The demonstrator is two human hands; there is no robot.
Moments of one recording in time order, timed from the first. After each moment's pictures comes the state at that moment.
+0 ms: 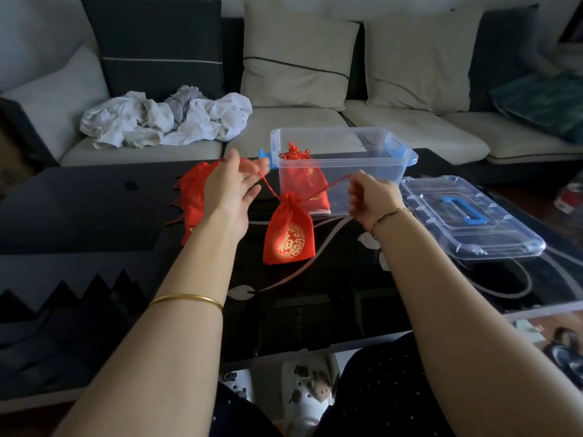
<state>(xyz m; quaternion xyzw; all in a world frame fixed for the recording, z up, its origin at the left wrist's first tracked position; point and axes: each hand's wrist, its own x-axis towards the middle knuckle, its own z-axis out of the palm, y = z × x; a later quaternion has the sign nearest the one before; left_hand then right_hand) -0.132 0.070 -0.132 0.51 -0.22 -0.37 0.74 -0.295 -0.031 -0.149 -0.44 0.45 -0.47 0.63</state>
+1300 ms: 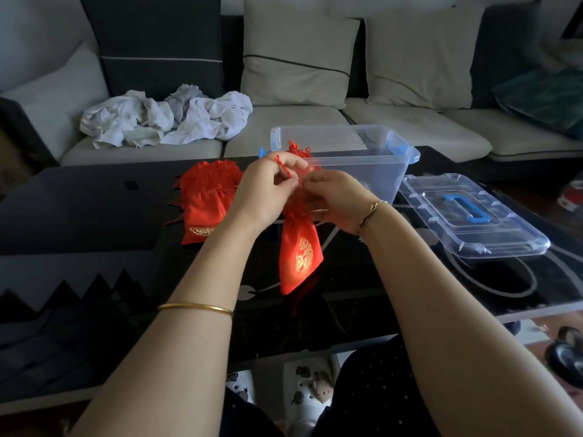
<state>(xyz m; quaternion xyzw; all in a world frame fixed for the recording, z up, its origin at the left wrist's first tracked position) -0.150 0.064 -0.135 0.62 -0.59 -0.11 0.51 -0.268 -0.001 -0.133 -0.67 0.33 -0.25 0.61</state>
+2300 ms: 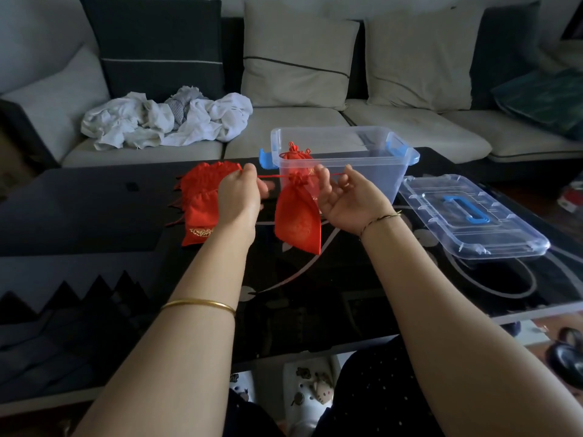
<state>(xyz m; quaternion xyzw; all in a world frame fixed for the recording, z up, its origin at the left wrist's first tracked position) -0.140 0.060 -0.142 0.68 -0.26 -0.23 0.64 -0.279 -0.017 -0.146 -0.18 0.23 -0.37 0.88</state>
